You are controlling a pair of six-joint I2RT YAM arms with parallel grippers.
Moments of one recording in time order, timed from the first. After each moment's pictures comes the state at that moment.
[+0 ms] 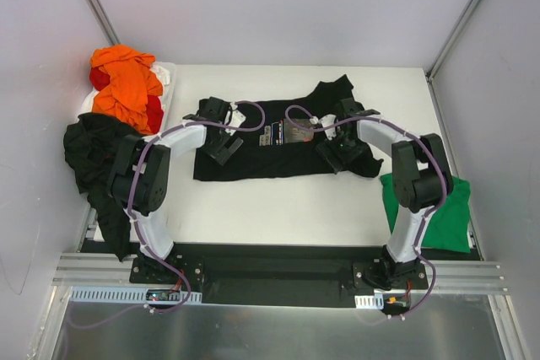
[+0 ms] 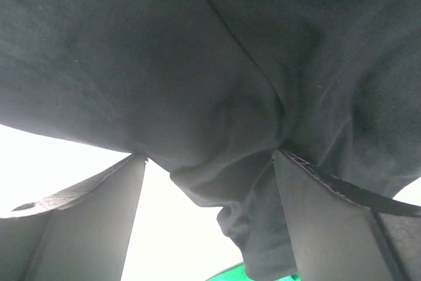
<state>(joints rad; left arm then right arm) -0.33 1.82 1.17 -0.49 -0.13 0.40 0.31 1.90 1.28 -0.73 -0.04 -0.41</state>
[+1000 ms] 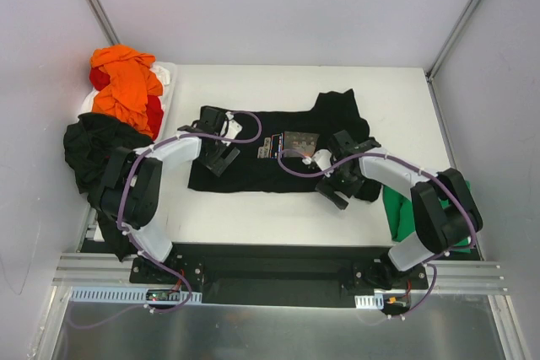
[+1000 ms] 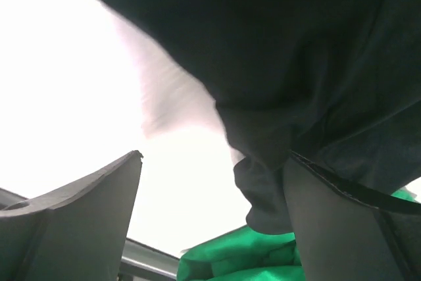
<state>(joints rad) -0.35 1.70 1.02 -0.48 -0.14 0.37 0.50 1.56 0.92 -0.77 0.00 -0.47</state>
